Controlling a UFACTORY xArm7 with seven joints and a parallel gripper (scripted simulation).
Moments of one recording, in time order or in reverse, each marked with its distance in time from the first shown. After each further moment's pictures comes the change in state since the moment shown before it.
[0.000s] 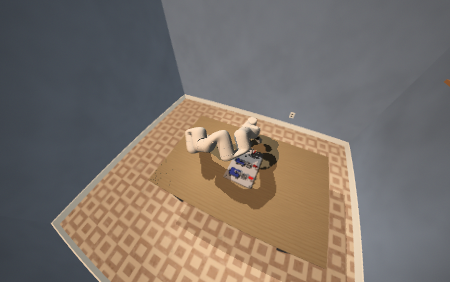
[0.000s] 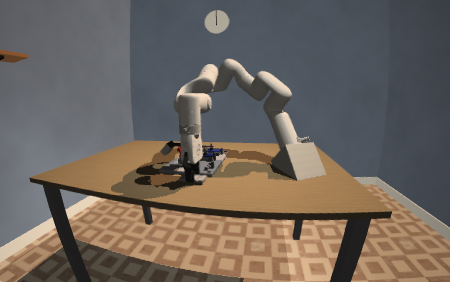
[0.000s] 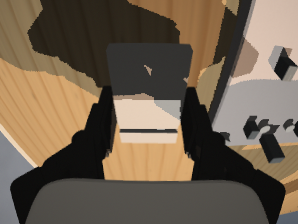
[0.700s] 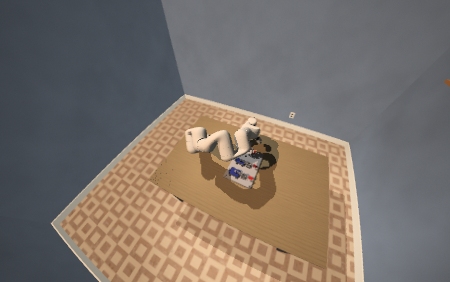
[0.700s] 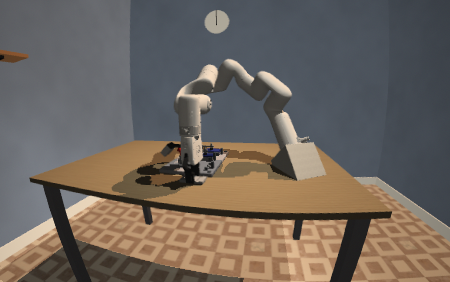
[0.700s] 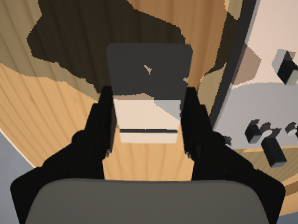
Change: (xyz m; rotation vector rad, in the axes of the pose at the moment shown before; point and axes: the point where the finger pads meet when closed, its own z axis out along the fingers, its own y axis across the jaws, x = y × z) arm 0.000 0.000 0.004 0.000 0.000 0.000
